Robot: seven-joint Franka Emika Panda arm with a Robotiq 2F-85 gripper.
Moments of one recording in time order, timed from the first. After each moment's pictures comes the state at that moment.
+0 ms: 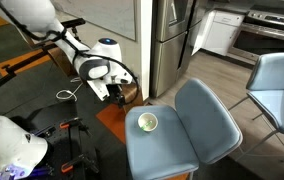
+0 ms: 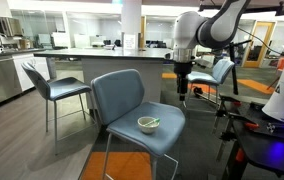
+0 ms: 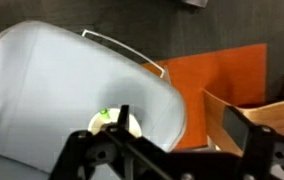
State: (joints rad) arm 0.05 0.18 0.11 -2.57 -0.06 2.69 -0.03
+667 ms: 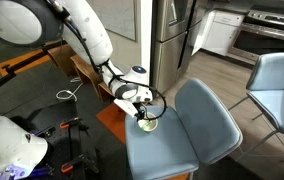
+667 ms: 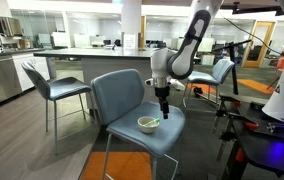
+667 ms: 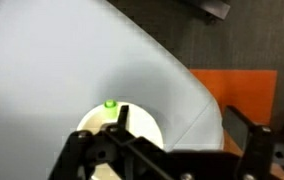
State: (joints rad) arm -0.01 0.70 0.06 -2.15 -0.11 2.69 -0.28
